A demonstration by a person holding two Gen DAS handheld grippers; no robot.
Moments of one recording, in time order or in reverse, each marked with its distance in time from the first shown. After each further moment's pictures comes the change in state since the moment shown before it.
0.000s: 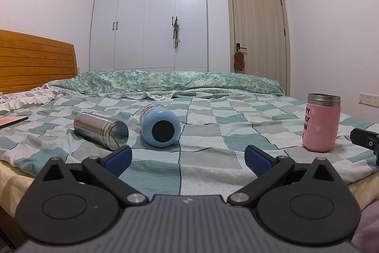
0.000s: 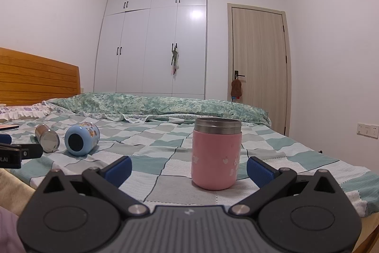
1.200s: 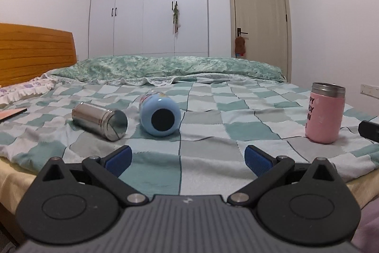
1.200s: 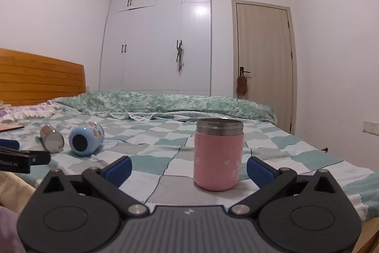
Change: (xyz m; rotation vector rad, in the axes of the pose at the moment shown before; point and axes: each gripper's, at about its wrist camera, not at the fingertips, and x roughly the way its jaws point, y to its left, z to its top) left arm 0.013 -0.001 0.008 -0.002 0.083 0.003; right arm 0.001 -0.004 0.005 0.004 0.018 0.030
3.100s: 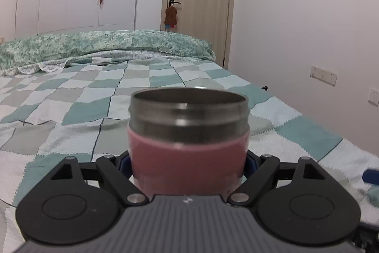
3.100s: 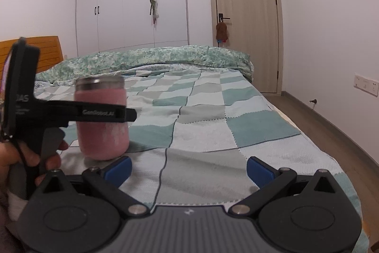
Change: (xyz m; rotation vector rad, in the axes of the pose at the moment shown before) left arm 0.179 -0.254 0.050 0.044 0.163 -0.307; right arm 0.069 -0.184 0.005 0.087 0.282 -0.025
